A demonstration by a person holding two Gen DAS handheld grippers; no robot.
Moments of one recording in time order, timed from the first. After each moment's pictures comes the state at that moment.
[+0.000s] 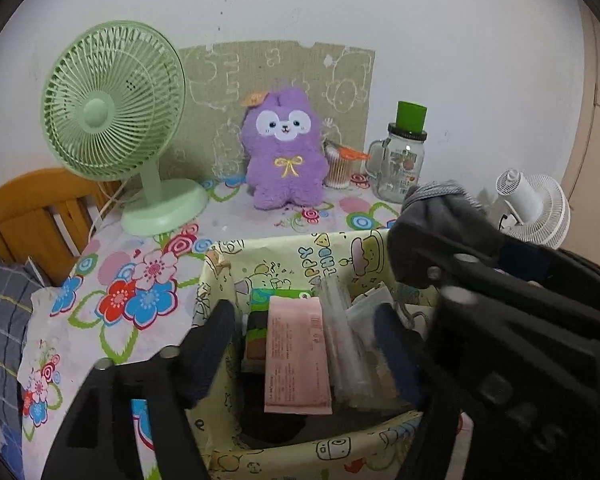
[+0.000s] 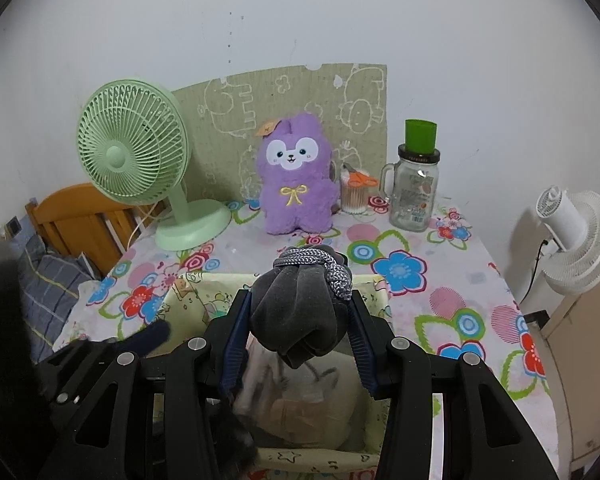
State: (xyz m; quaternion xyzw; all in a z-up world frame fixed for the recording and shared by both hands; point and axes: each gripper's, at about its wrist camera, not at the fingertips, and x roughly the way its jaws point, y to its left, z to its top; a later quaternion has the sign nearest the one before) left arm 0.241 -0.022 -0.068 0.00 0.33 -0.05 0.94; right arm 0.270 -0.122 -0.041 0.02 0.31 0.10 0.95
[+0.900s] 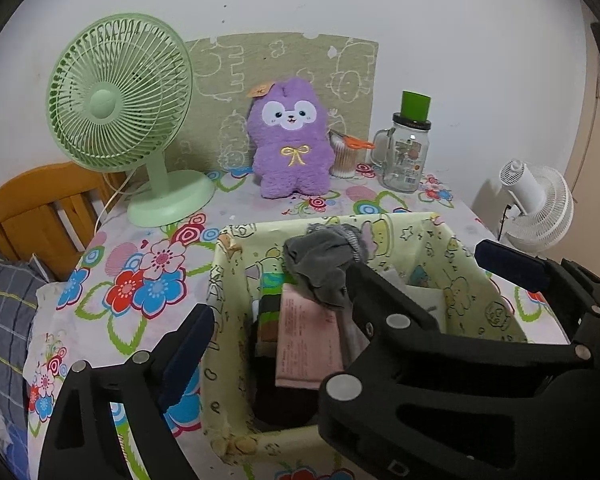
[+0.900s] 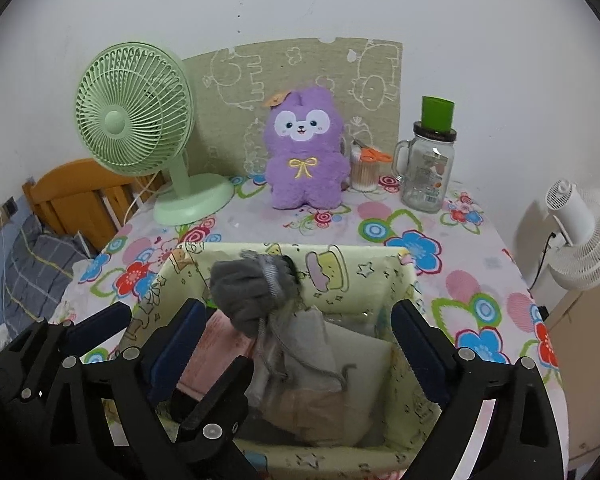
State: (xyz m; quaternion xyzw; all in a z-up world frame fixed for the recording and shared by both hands) left arm 0.234 -0.017 -0.073 0.01 0.34 -0.05 0.94; right arm 0.272 -0.109 -0.063 0.00 0.33 0.10 0.94
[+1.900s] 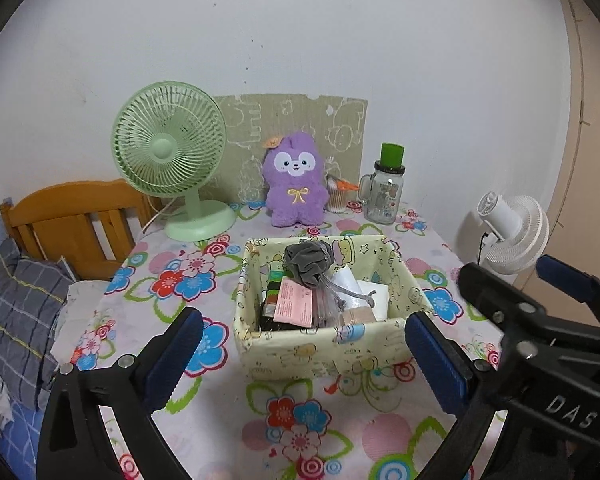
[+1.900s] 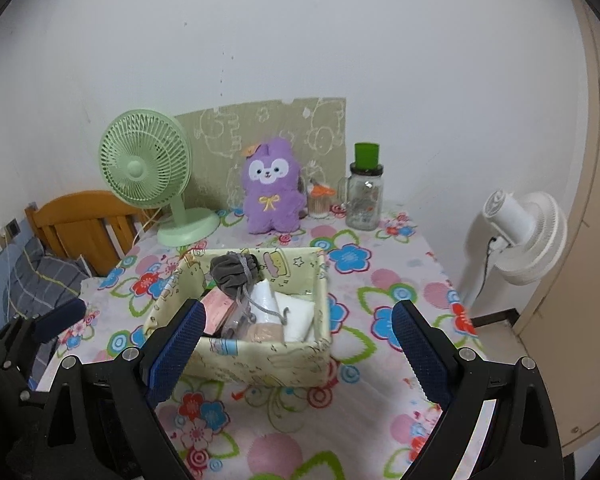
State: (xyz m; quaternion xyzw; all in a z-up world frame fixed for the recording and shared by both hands) left arm 0.116 -0.021 -0.014 -0.01 0.28 -0.03 0.96; right arm 0.137 -0.168 0.004 0.01 0.26 0.06 0.96
